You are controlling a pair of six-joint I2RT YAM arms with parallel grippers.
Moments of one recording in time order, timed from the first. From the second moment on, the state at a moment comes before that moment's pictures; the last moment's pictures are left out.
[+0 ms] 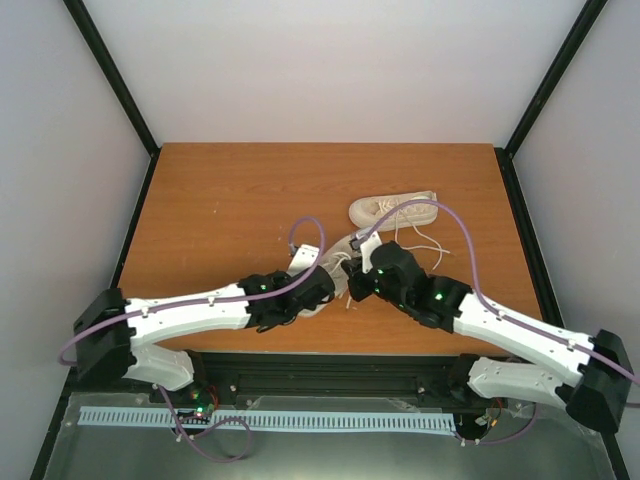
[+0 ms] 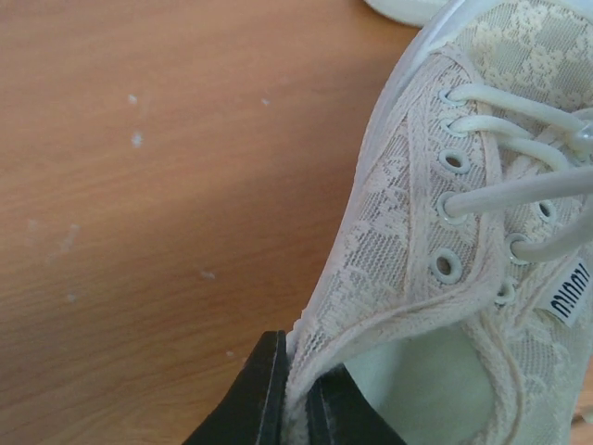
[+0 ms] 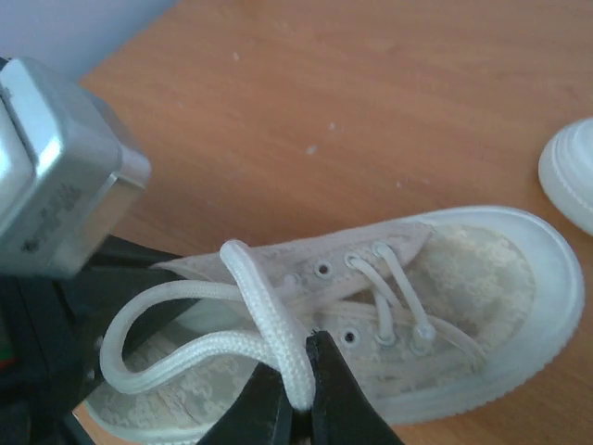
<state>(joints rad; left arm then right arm) -1.14 1.32 0.92 -0.58 -0.66 -0.71 0.95 1.00 0.76 -0.26 0.15 0.32</state>
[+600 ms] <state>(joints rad) -1.14 1.41 0.73 -0.28 -0.38 -0.76 0.95 1.15 0.79 -0.36 0.24 0.39</state>
